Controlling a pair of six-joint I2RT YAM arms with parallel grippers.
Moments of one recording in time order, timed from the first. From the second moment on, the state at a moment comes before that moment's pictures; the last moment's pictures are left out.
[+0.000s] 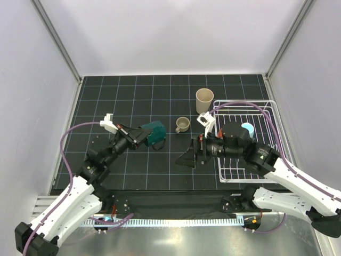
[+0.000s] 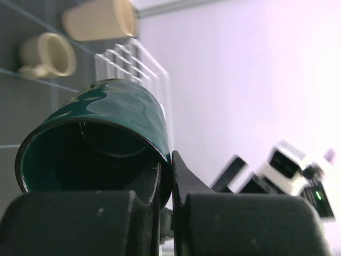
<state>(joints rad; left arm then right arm) -0.52 0.64 0.50 0.06 0.14 -1.31 0.92 0.86 0.96 -0.48 -0.34 0.61</state>
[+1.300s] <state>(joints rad) -0.64 0.48 0.37 0.56 0.22 -1.31 0.97 1.13 0.90 0.12 -0.32 1.04</state>
